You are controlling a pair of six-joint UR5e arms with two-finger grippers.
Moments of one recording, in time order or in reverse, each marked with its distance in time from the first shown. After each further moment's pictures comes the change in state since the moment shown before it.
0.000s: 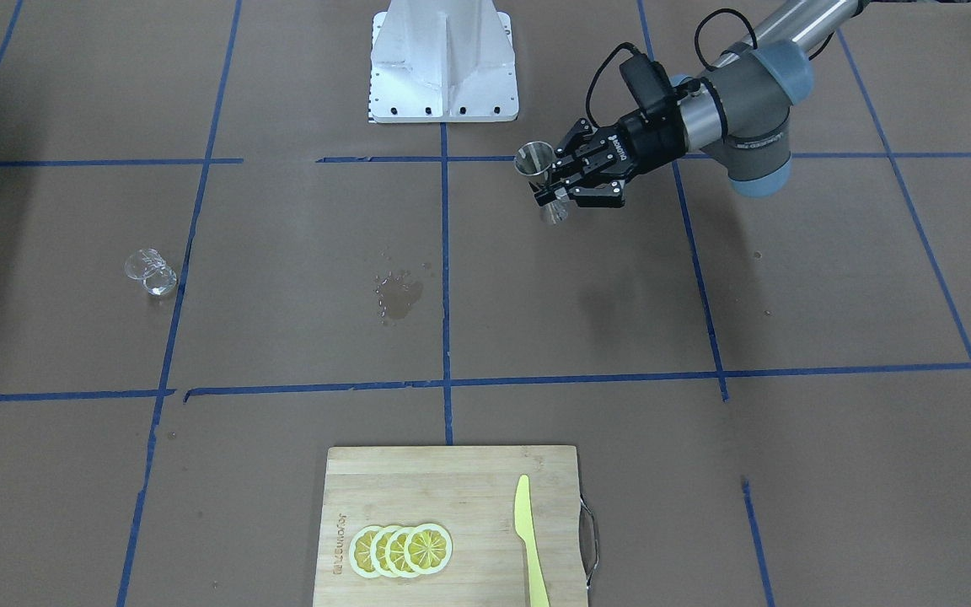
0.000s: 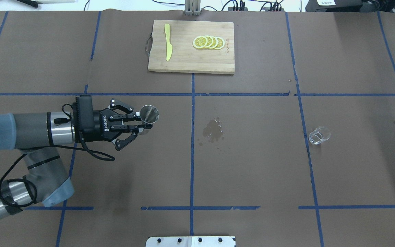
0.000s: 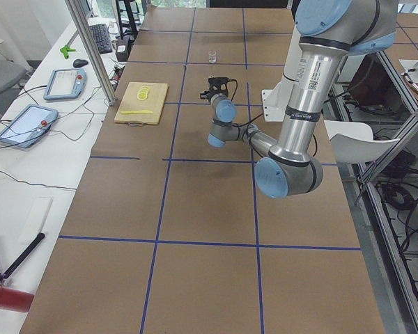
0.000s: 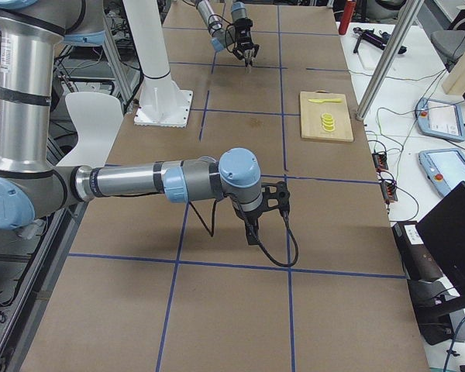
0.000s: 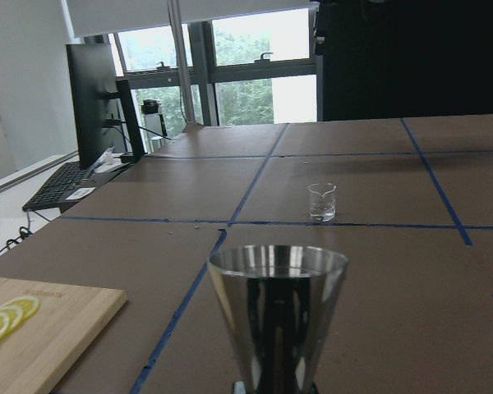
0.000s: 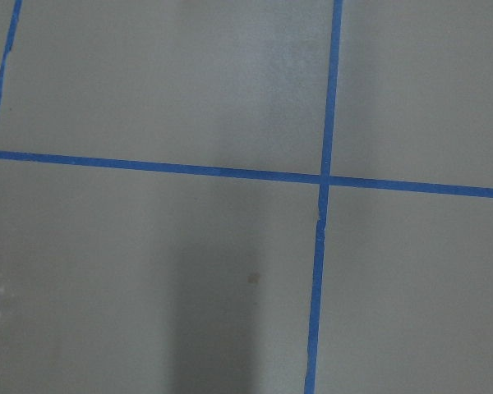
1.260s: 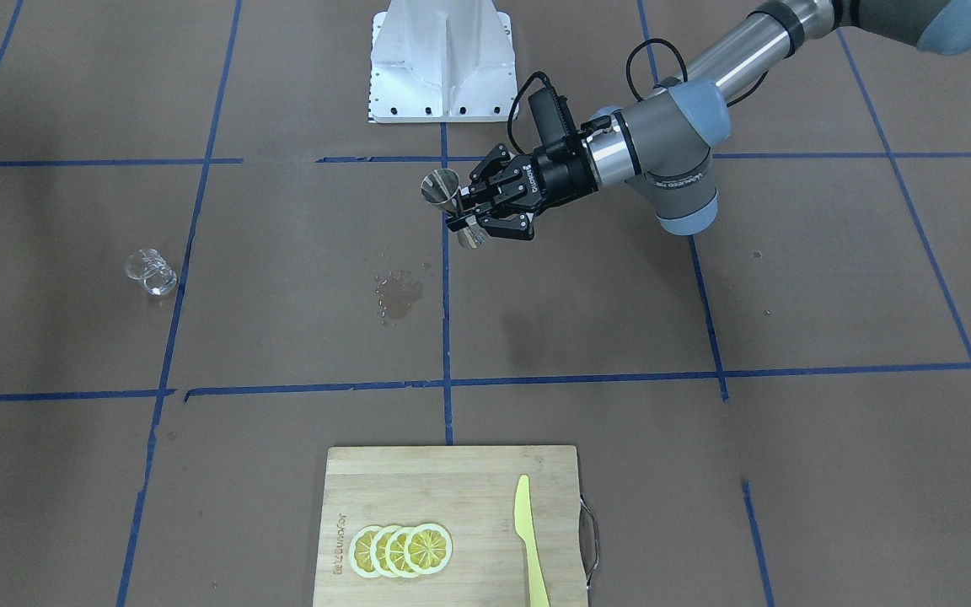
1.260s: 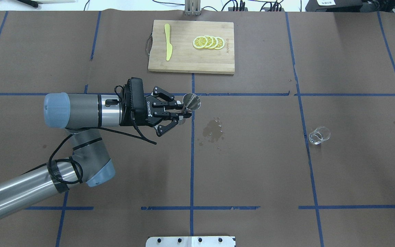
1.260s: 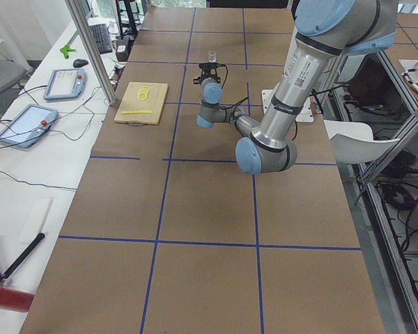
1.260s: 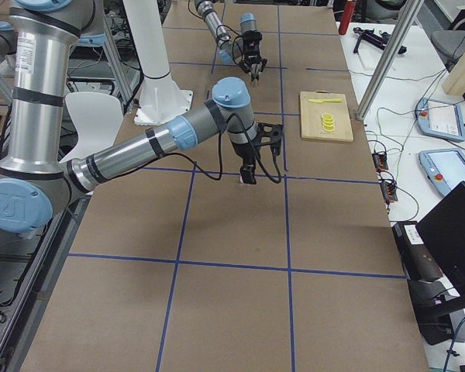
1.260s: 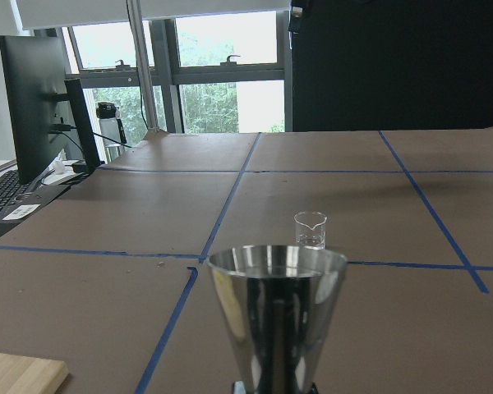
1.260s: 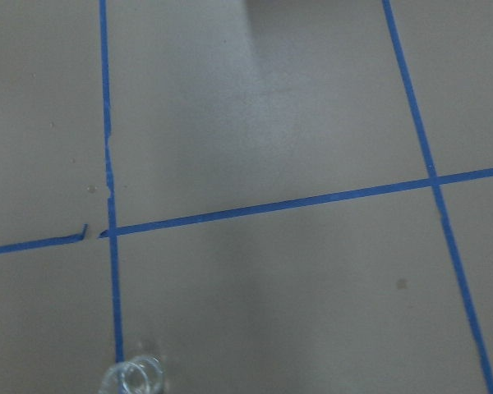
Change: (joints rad) left arm -0.004 -0.220 0.174 0.023 -0.033 -0.043; right arm -0.336 -0.006 0.341 0.089 -0.225 0.767
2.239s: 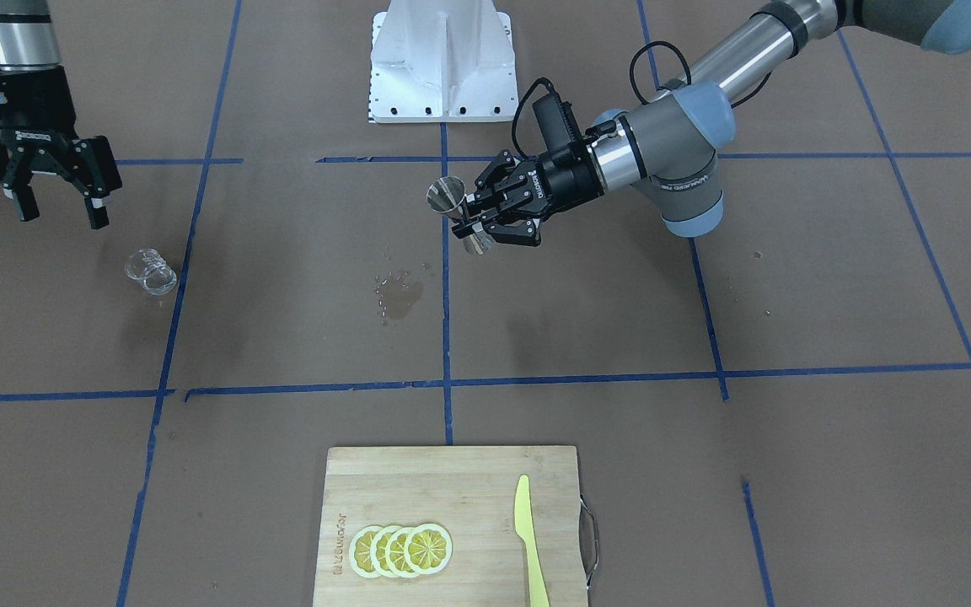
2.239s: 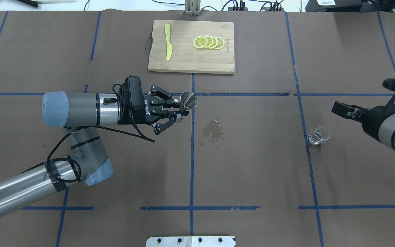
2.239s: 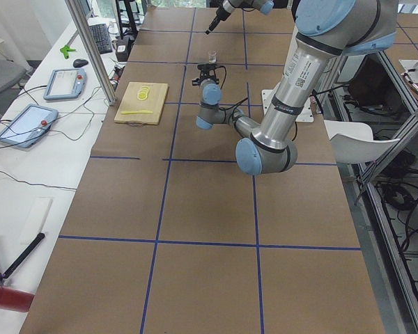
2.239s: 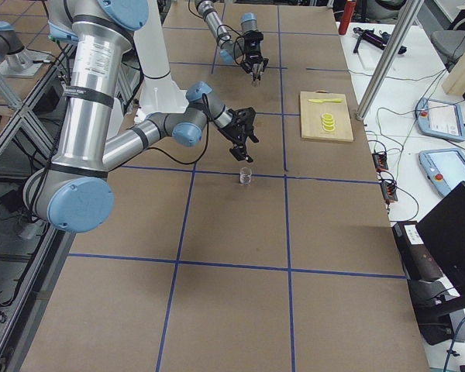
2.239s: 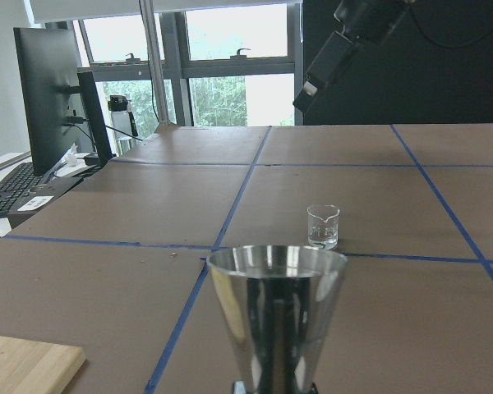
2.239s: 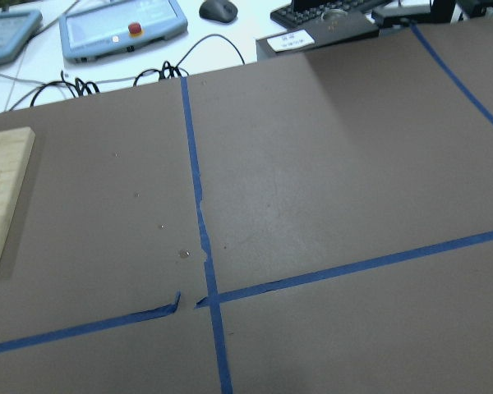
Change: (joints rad) left arm -0.007 0.007 0.002 0.006 0.003 -0.002; right arm -0.788 -0.069 0.001 0.329 -1.025 0.648
